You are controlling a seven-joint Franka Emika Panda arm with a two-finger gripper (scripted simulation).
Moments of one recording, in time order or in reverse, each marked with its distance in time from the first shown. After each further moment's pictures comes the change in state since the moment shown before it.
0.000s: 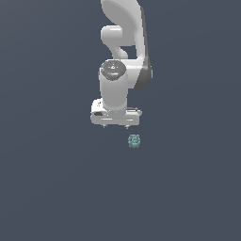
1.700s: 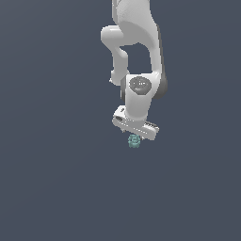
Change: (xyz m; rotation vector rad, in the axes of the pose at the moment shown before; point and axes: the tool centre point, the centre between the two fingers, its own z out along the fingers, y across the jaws) arm 0.010 -0.082 0.050 0.016 0.040 0.413
